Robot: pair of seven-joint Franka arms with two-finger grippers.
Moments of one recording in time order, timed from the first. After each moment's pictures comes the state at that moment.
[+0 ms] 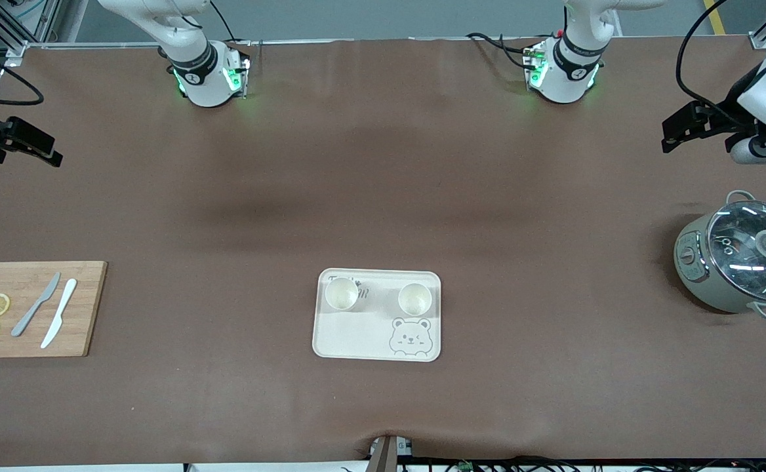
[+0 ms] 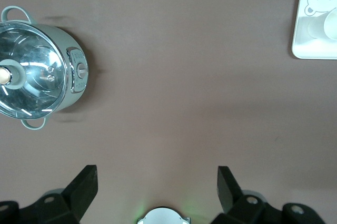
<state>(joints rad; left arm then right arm) -0.05 0.00 -0.07 -1.48 0.02 1.40 -0.09 -0.04 -0.05 0.00 -1.57 0.03 1.49 0.05</state>
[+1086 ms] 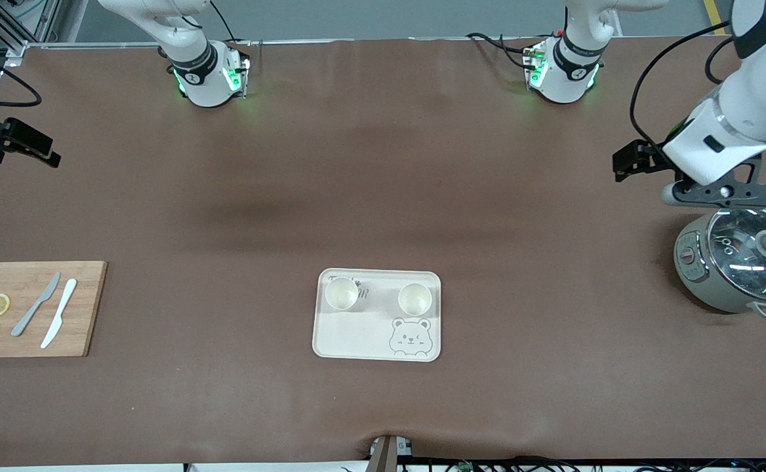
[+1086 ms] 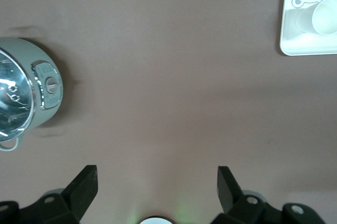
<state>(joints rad) -0.13 0.13 -0.10 -1.45 0.02 1.45 -0.15 -0.04 -0.05 -0.01 -1.57 0.02 1.48 0.05</state>
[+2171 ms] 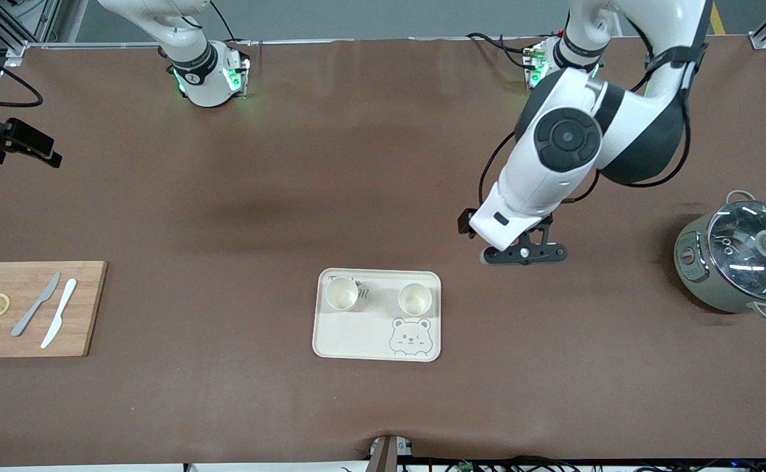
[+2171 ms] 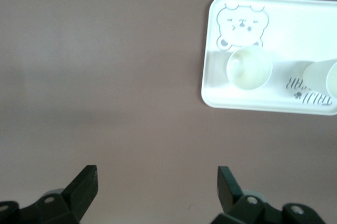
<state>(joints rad) -0.42 0.44 -0.11 -1.39 0.02 1.80 -0.54 -0.04 -0.05 -0.01 -1.57 0.02 1.48 0.05</state>
